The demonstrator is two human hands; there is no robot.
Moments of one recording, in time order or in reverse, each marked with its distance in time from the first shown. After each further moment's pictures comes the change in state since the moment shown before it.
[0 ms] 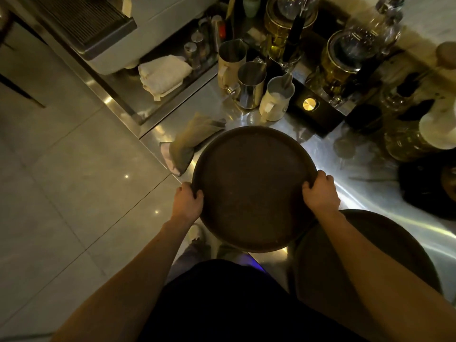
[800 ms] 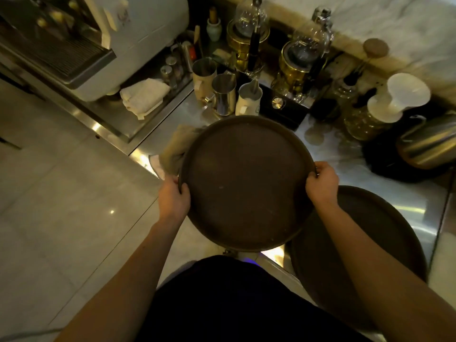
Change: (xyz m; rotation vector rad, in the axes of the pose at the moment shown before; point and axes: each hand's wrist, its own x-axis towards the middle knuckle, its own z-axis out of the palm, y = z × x) left_hand -0.030 0.013 -0.034 -0.016 0.232 0.256; right_hand -0.067 0.013 -0.040 0.525 0.265 0.062
